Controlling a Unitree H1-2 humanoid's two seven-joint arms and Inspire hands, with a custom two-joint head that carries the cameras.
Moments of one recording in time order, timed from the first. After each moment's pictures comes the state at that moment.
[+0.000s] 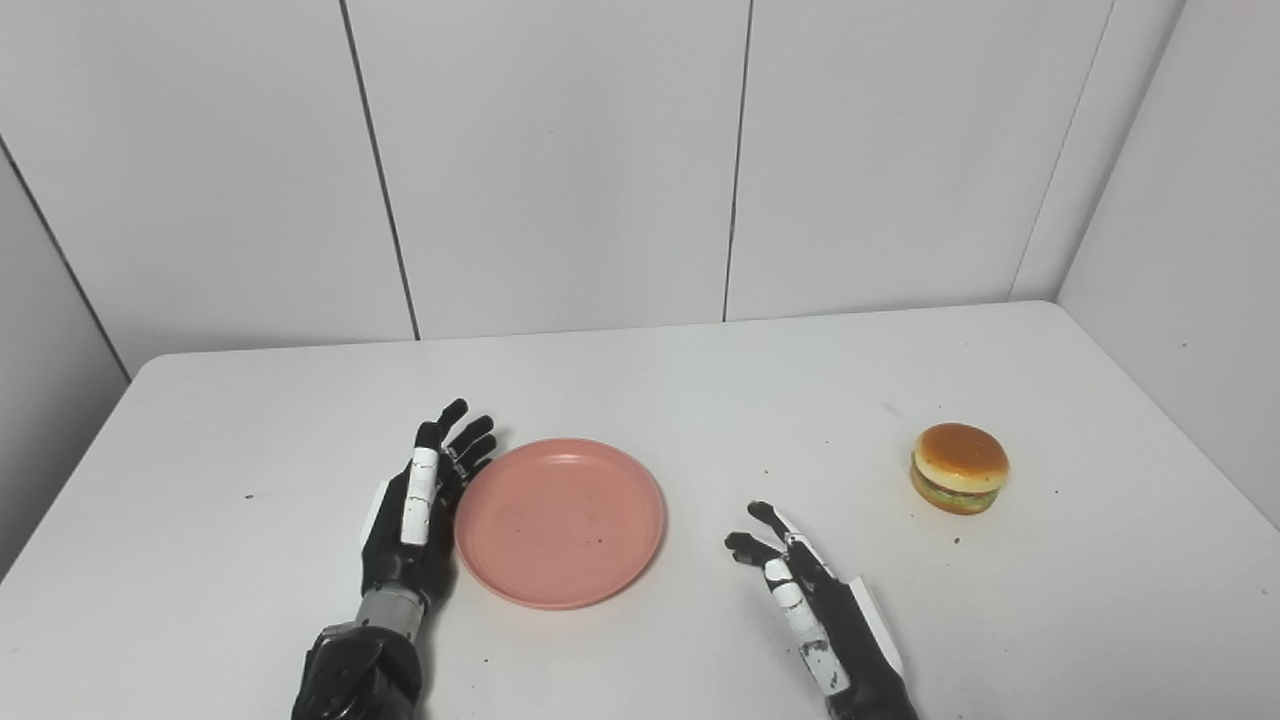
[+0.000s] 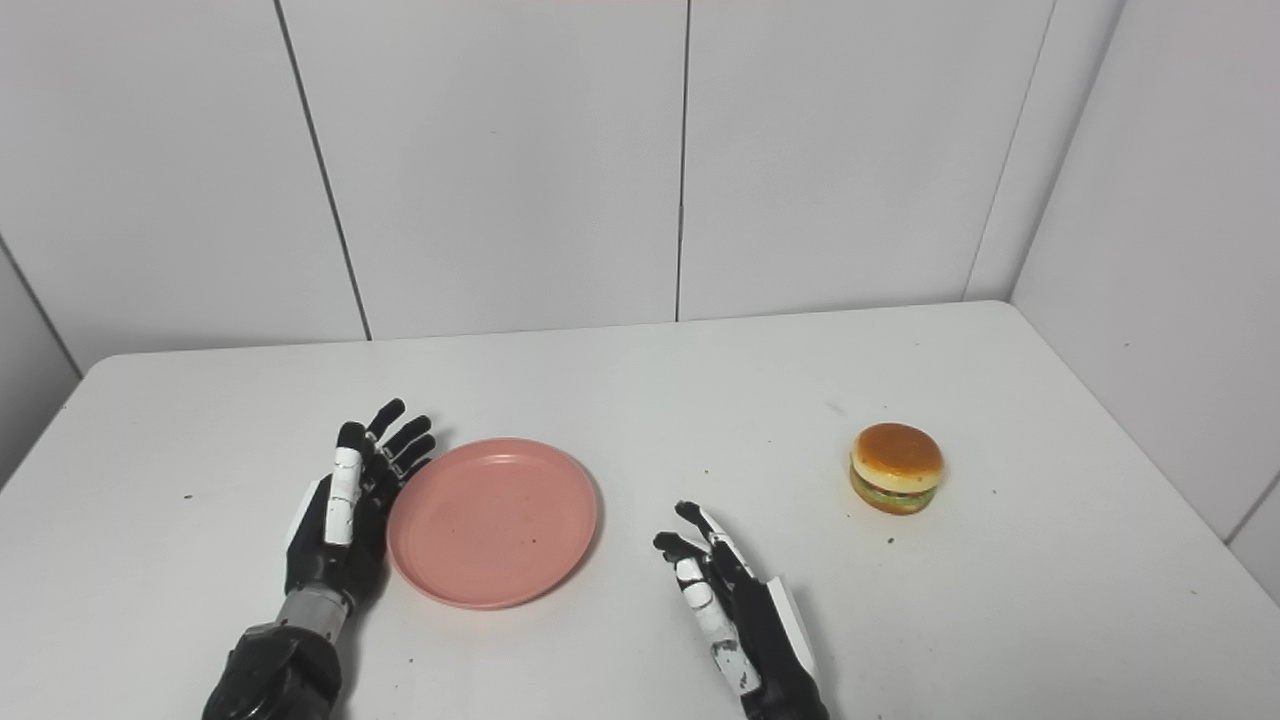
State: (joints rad) left arm -0.34 -0.03 0.08 0.32 -0.27 0.03 -0.14; right arm 0.09 -0.03 0.18 -0.15 -0.11 0.01 -0.04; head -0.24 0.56
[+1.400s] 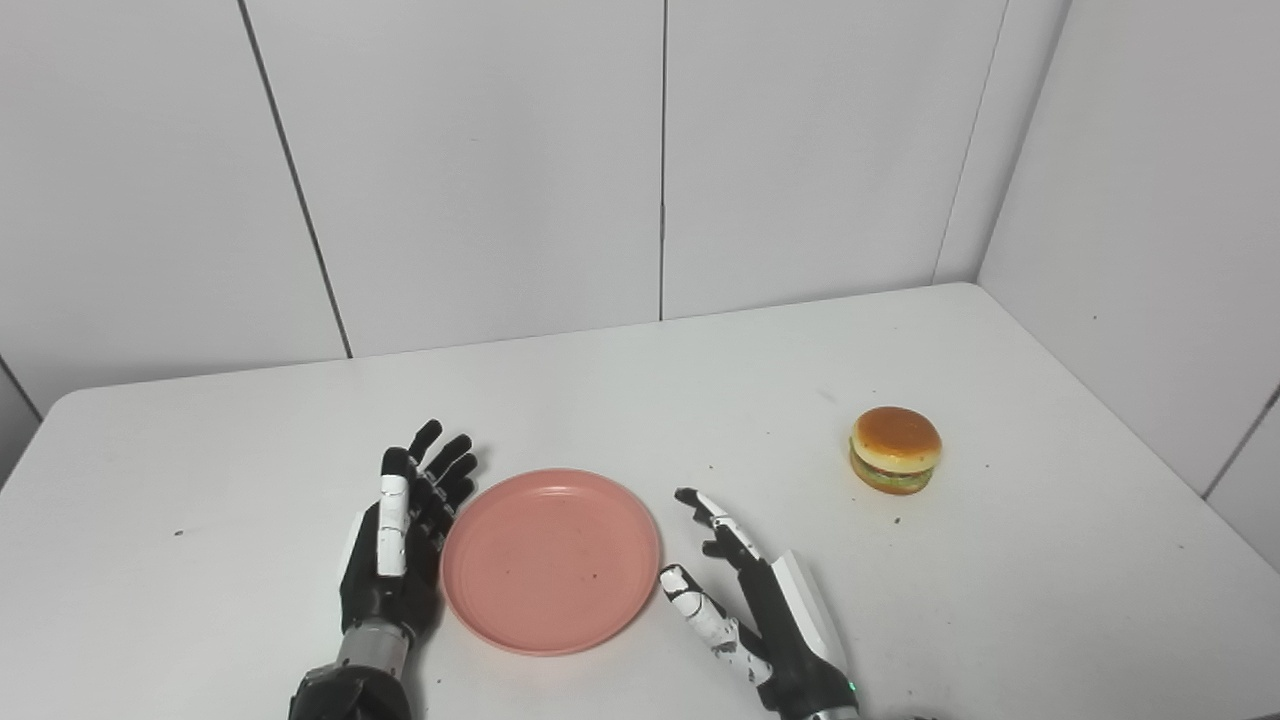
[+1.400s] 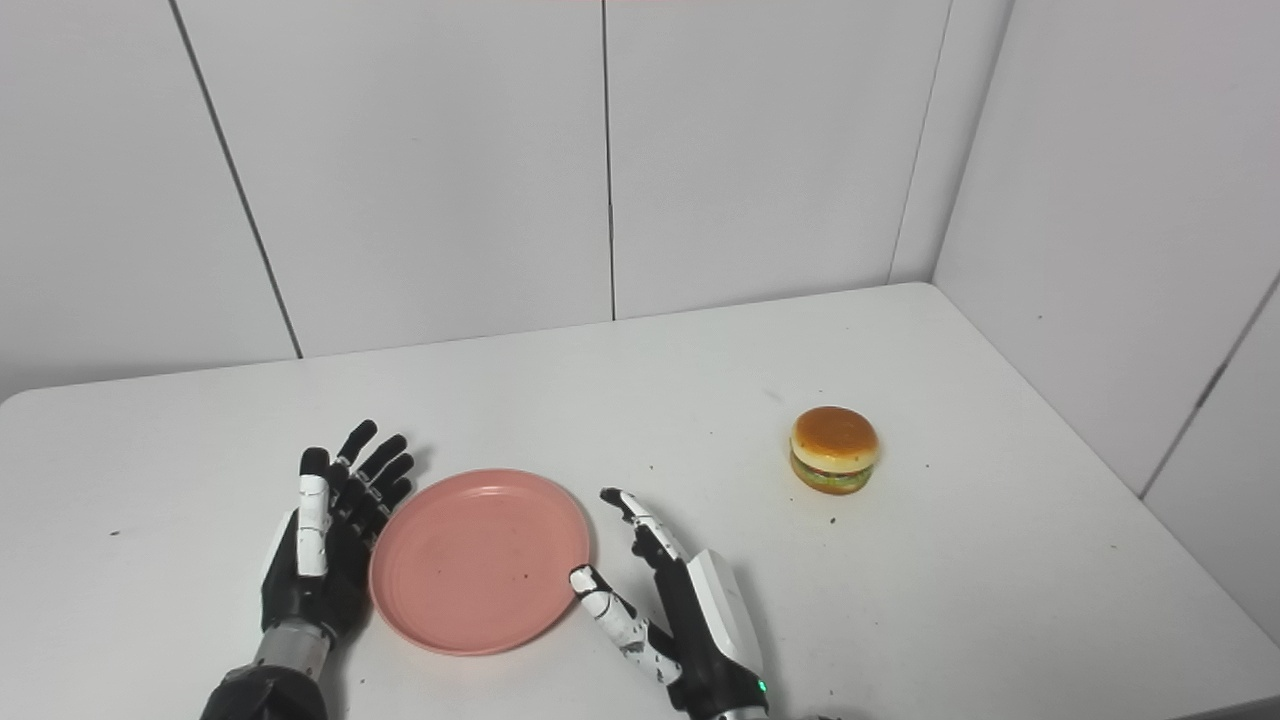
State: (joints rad) left arm -0.32 -0.09 0.07 0.29 -0.28 0.07 -0.14; right arm 0.08 -0.03 0.23 -0.24 -0.53 -0.03 -0.21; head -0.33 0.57
